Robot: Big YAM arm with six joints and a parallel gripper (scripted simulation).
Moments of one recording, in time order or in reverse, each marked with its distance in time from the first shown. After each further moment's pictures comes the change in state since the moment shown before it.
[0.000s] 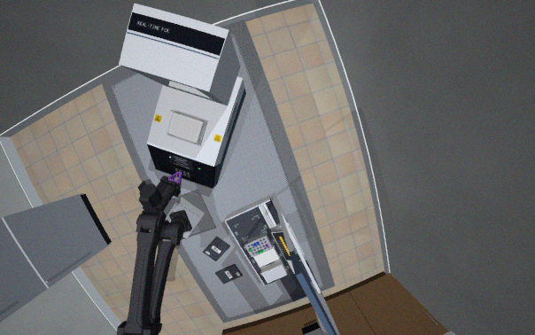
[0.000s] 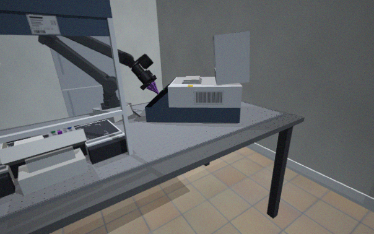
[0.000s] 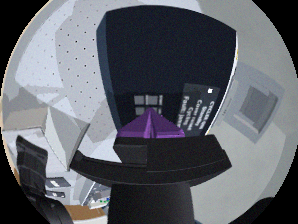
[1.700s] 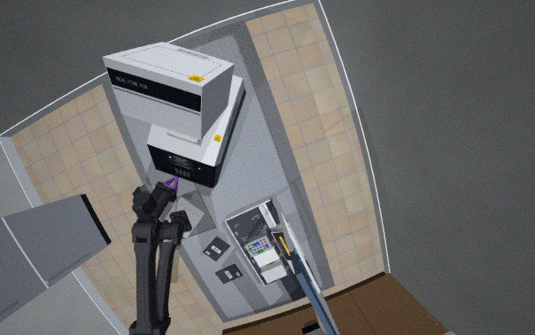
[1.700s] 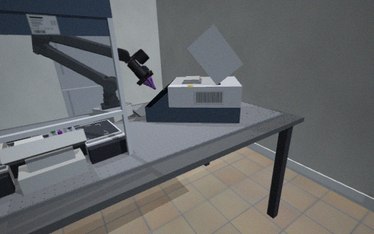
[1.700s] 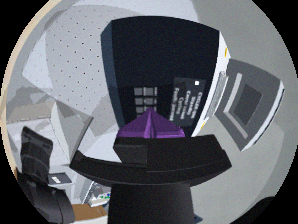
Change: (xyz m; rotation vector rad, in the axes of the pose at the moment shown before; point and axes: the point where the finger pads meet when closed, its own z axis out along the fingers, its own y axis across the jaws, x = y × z) arm -0.001 -0.004 -0.032 0.022 -0.003 0.004
